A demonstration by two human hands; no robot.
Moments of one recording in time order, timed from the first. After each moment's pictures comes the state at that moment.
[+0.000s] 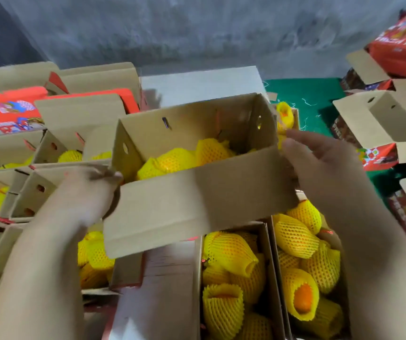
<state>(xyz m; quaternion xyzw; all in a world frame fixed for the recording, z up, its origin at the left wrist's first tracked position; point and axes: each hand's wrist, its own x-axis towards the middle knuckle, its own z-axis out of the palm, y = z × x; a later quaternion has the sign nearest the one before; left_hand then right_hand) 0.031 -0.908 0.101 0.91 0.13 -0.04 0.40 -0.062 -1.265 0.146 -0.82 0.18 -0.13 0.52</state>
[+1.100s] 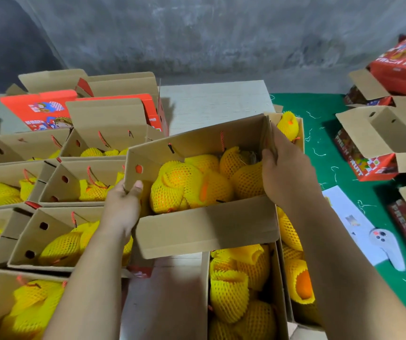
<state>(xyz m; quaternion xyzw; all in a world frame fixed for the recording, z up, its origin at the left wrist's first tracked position) -0.020 -0.924 0.057 0.78 0.18 0.02 0.60 -0.054 -1.209 0.126 -0.93 0.15 -0.14 0.31</state>
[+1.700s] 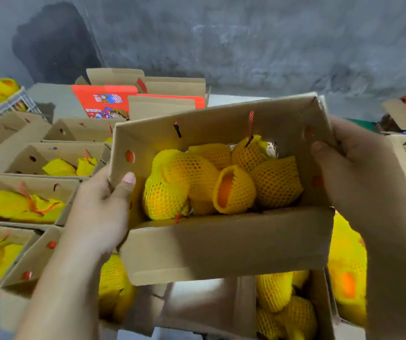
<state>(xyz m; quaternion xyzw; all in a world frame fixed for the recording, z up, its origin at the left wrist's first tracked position) -0.132 -0.799 0.153 0.83 0.07 0.13 0.54 -0.131 -1.121 0.221 -0.90 0.00 -0.21 0.39</state>
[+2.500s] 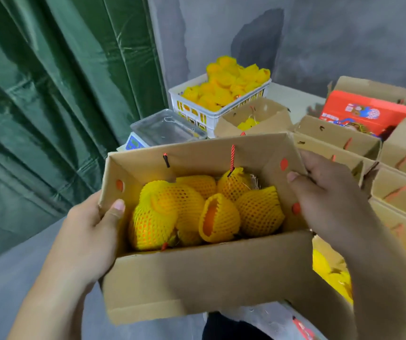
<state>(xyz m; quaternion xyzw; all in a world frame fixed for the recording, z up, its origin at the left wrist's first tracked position) -0.411 -0.264 0.141 0.78 0.36 0.23 0.45 -0.194 -0.517 0.170 -0.84 -0.30 0.03 0.45</state>
